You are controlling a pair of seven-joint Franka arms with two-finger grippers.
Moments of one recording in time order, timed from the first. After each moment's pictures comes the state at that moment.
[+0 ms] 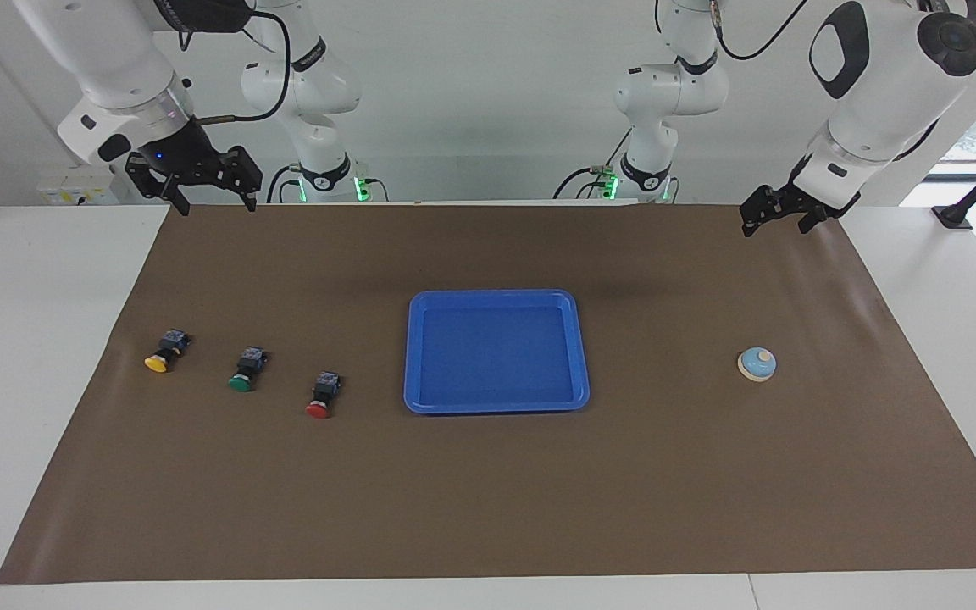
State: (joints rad) left arm -0.04 -0.05 0.01 -1.72 0.01 1.51 -0.02; right arm -0.05 -0.03 0.05 -1.56 0.01 1.41 -0.04
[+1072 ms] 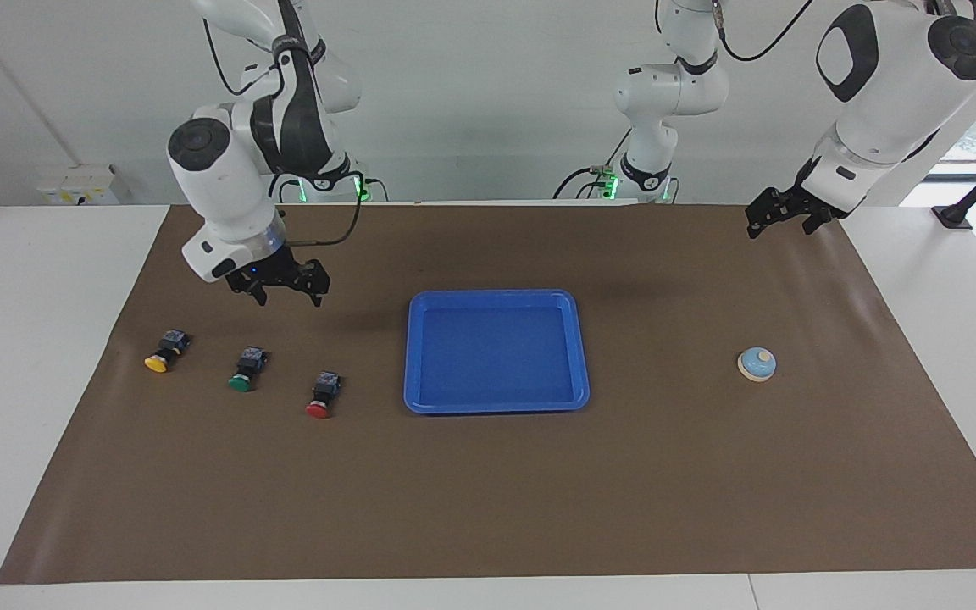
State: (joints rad) left arm -0.04 -0.04 0.01 -1.72 0.00 1.51 -0.02; right arm 0.03 0.04 0.07 -2.08 0.01 2.09 0.16
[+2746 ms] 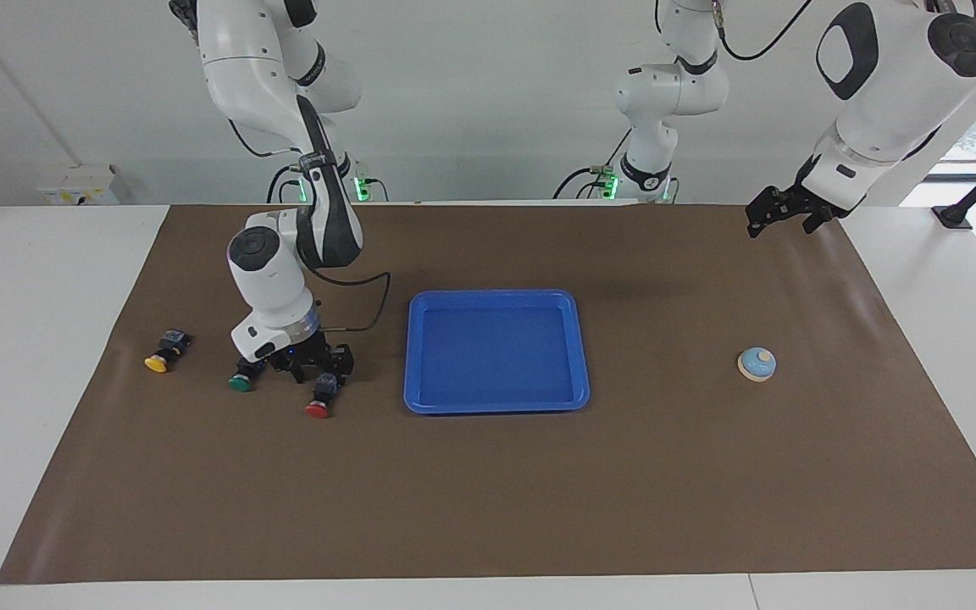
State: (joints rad) left arm -0.04 -0.05 0.02 -1.72 0.00 1.51 -0.02; right arm 0.05 0.31 0.07 -2.08 0.00 2.50 0.27
